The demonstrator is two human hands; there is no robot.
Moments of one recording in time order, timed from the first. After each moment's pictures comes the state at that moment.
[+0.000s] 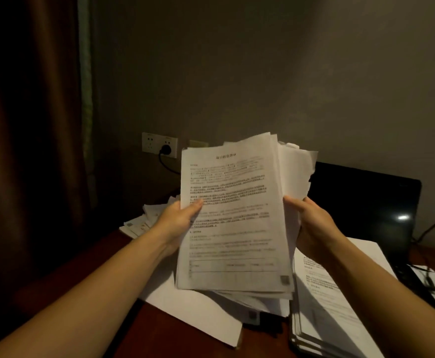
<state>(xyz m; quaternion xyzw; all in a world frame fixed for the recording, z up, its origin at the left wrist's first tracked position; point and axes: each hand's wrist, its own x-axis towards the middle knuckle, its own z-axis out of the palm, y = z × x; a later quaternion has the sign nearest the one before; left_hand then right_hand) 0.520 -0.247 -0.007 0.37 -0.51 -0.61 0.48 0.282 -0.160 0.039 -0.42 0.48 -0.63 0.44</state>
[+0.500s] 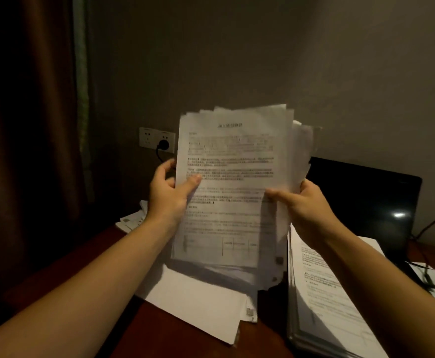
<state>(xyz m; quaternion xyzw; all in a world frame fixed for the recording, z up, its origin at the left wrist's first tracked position) 0.516 -0.233 0.024 0.35 -0.49 -0.45 0.65 0.290 -0.169 0.054 -0.53 0.51 -0.60 0.33</state>
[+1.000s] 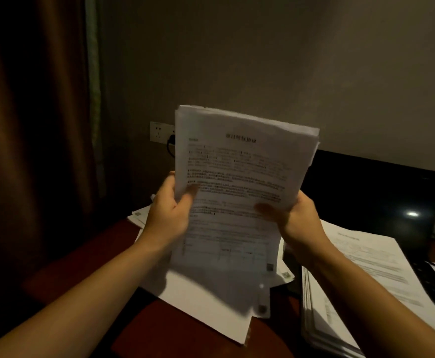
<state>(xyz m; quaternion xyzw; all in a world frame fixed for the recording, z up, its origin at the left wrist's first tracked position) 0.543 -0.214 -0.006 0.35 -0.60 -0.38 0.62 0.318 -0.167 0.015 -0.58 0.48 -0.59 0.30</state>
